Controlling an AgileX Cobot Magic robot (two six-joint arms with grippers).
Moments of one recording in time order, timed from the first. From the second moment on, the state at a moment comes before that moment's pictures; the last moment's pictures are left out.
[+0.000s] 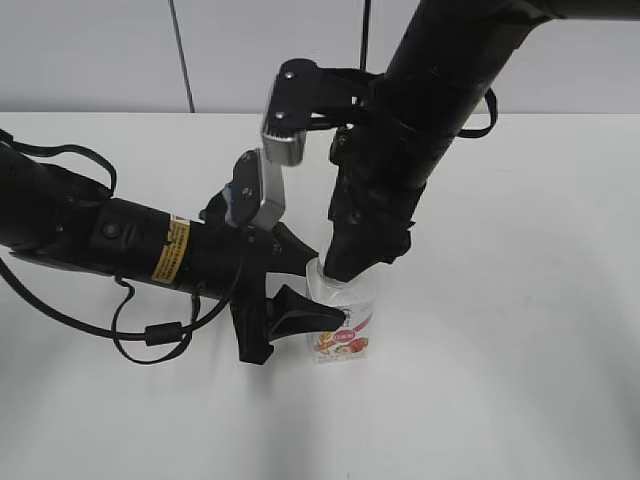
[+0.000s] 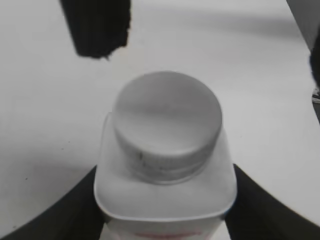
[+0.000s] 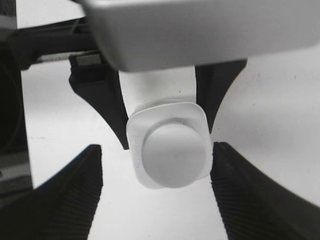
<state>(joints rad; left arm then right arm) -0.43 2.00 -0.89 1.49 -0.83 -0.68 0.64 1.83 -1.42 0.35 1.01 -1.08</state>
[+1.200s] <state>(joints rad) -0.43 2.00 -0.89 1.49 -0.83 -0.69 0.64 1.86 -1.42 0.23 1.00 -0.33</state>
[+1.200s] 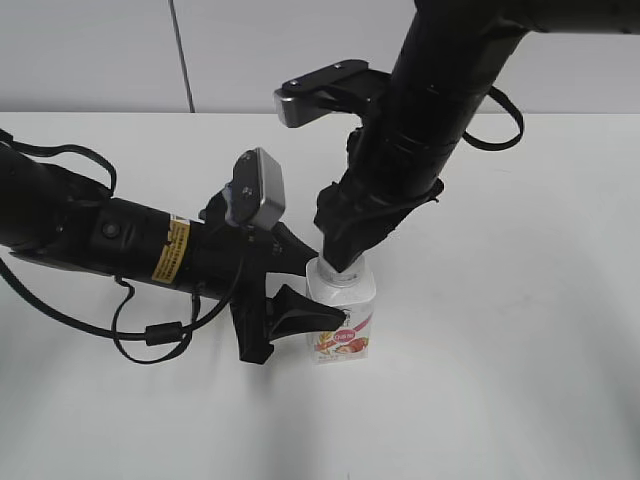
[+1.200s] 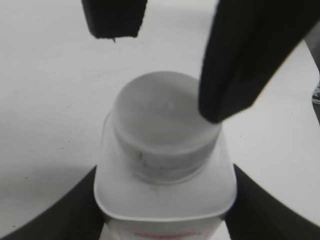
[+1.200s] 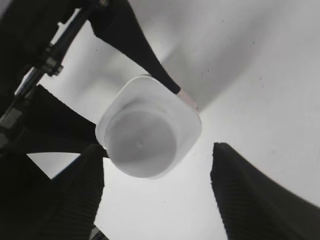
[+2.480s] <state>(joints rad) -0.43 2.00 -0.89 1.49 -0.83 -0.70 0.68 1.90 -1.42 0.19 1.00 -0.43</state>
